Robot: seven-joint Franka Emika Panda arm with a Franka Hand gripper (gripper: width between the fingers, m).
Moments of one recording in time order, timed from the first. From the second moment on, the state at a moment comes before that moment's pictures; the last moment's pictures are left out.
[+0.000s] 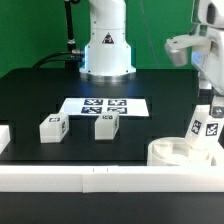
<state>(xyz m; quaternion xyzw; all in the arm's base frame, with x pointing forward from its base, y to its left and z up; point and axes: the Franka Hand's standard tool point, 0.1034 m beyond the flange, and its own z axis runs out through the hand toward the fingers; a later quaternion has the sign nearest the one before) 0.610 0.128 0.097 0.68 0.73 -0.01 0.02</state>
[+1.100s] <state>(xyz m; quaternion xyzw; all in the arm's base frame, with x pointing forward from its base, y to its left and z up) 0.606 0.120 0.080 0.55 0.83 -0.03 0.02</state>
